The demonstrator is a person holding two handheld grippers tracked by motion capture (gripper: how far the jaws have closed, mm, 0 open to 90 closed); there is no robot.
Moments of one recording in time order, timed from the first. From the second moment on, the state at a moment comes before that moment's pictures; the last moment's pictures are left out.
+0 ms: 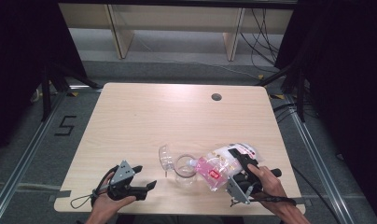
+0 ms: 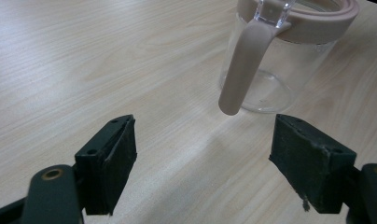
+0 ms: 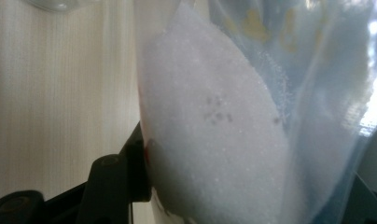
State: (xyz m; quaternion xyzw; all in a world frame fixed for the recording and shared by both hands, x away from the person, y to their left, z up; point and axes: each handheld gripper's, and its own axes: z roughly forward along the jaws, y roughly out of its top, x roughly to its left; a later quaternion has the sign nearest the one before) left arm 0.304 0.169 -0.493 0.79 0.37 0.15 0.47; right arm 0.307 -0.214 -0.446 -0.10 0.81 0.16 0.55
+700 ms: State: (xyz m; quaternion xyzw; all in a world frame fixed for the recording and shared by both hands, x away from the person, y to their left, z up) left arm 0.304 0.169 -0.493 0.79 0.37 0.15 0.47; right arm 0.308 -0.211 -0.443 -0.12 0.81 0.13 0.56
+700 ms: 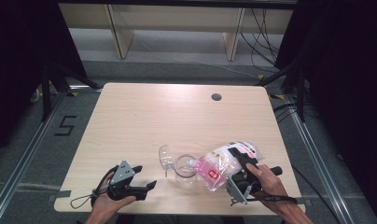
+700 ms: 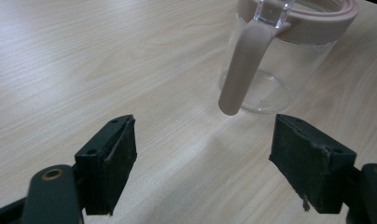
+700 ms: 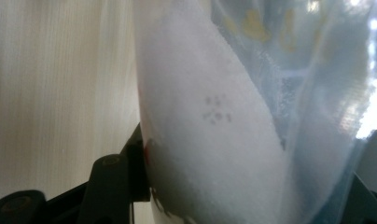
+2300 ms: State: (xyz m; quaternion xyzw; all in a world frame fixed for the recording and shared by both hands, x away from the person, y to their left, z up) left arm 0.305 0.170 -0.492 0.79 0.36 0.16 0.47; right arm 0.309 -0.204 -0.434 -0.16 0.80 0.07 0.57
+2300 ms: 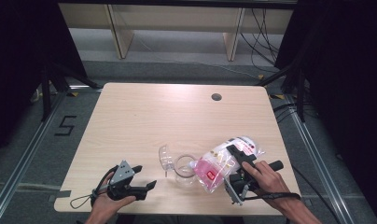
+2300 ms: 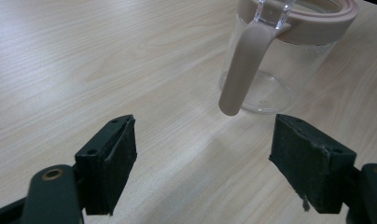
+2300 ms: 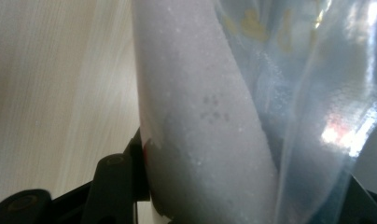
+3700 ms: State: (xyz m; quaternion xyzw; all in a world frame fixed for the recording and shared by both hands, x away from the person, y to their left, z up) left arm 0.305 0.170 -0.492 0.79 0.36 0.16 0.47; right arm 0.307 -0.201 -0.429 -0.17 0.79 0.03 0.59
